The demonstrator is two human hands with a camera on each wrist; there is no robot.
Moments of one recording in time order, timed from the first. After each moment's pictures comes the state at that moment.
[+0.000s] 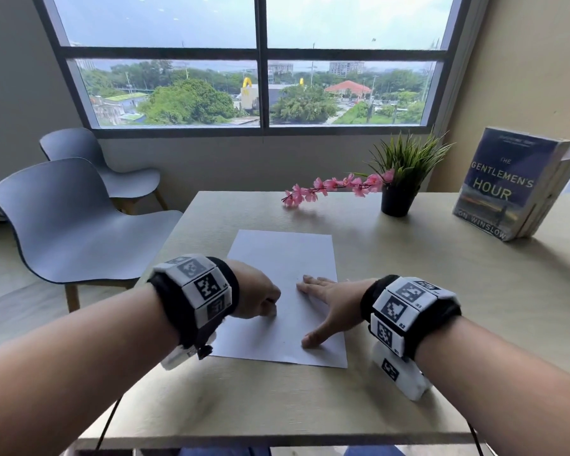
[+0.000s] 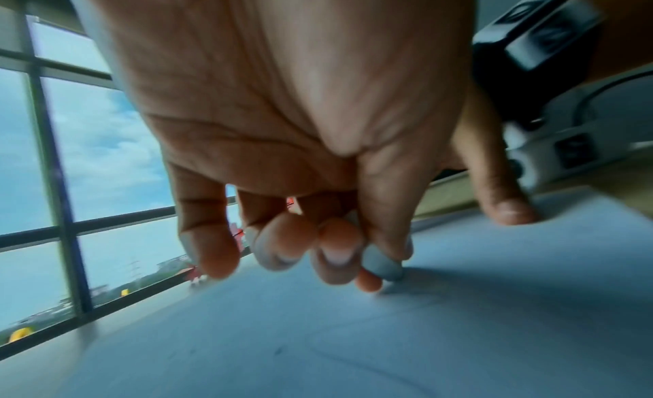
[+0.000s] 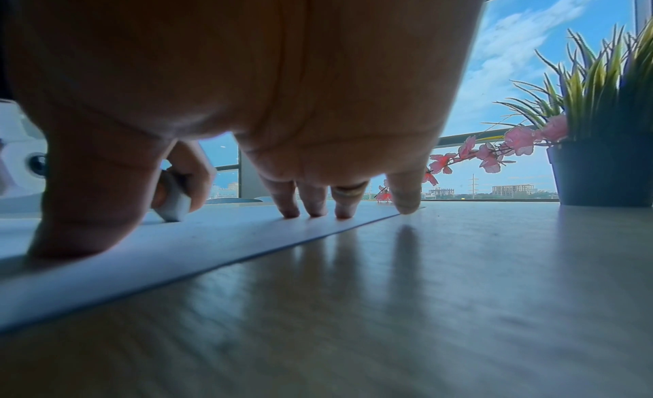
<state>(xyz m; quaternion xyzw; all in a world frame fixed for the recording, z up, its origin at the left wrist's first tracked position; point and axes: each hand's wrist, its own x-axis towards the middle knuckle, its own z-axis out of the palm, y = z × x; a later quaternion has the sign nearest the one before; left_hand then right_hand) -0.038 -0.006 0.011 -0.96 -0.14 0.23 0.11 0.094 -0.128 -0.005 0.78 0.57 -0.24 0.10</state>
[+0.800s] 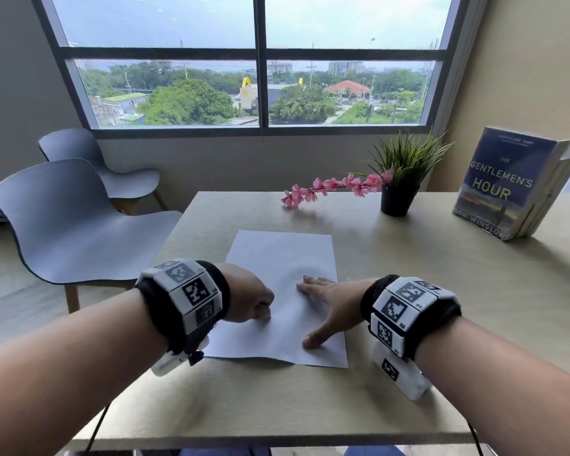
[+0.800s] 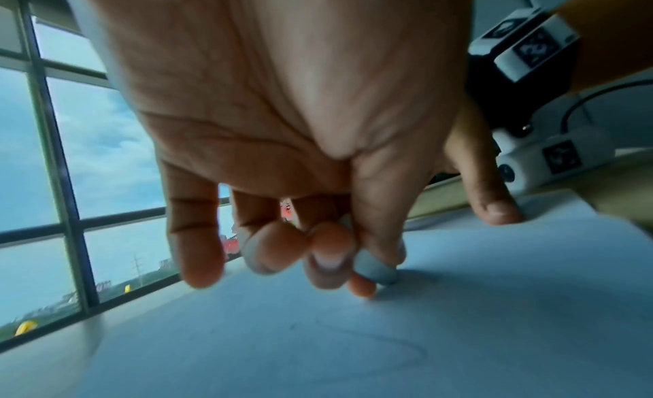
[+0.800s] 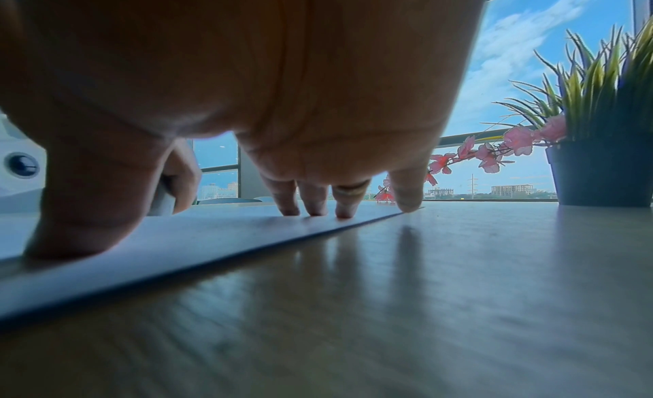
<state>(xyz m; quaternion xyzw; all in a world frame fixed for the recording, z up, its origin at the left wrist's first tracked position) -0.049 -0.002 0.010 -0.95 -0.14 0.24 0.11 0.093 -0.129 -0.003 0.78 0.57 -0.24 0.10</state>
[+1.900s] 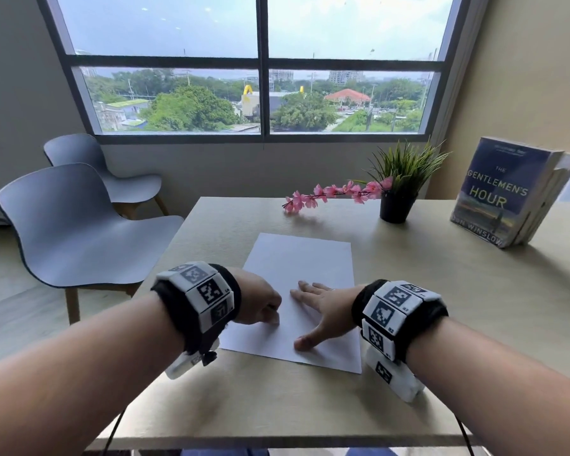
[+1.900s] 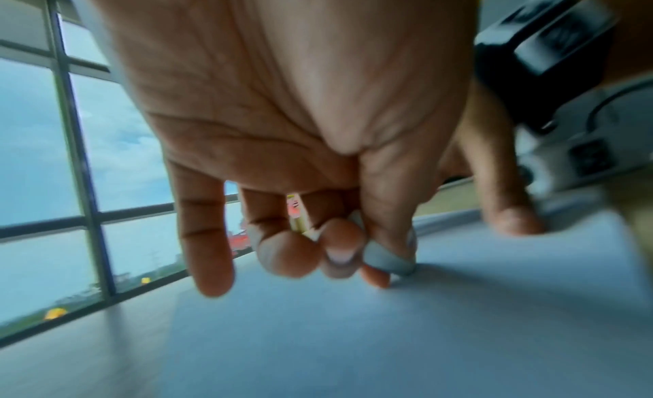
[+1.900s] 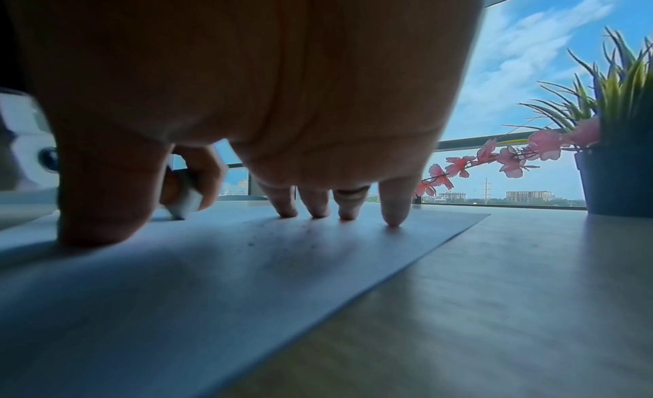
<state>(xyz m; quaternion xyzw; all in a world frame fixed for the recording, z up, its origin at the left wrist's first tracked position) -0.043 -0.015 0.015 -0.96 -0.14 0.23 0.09 0.084 -0.124 -0.007 0.77 0.58 -0.23 0.14</state>
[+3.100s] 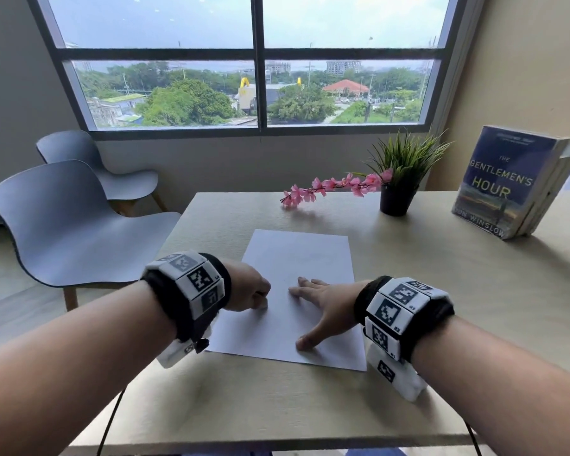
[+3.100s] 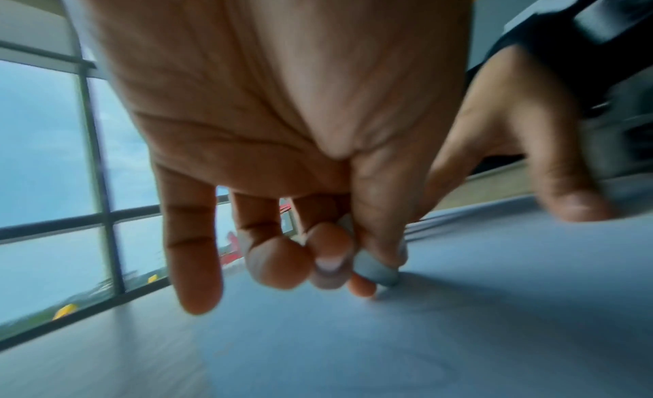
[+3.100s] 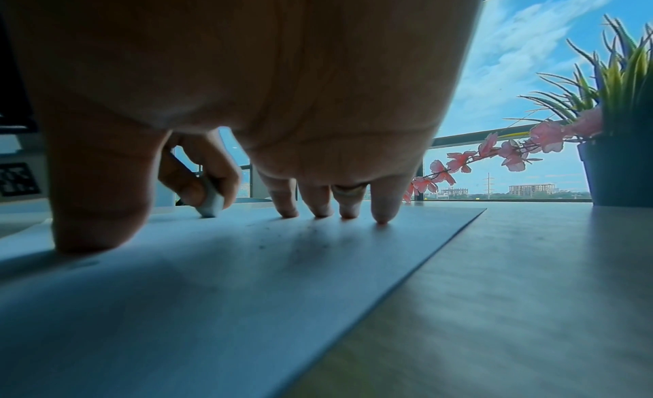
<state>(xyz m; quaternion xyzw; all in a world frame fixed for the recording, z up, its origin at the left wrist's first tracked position) -0.039 0.009 0.012 -0.95 -0.16 0.24 0.08 0.088 -0.124 -0.006 0.77 0.58 -0.25 0.10</state>
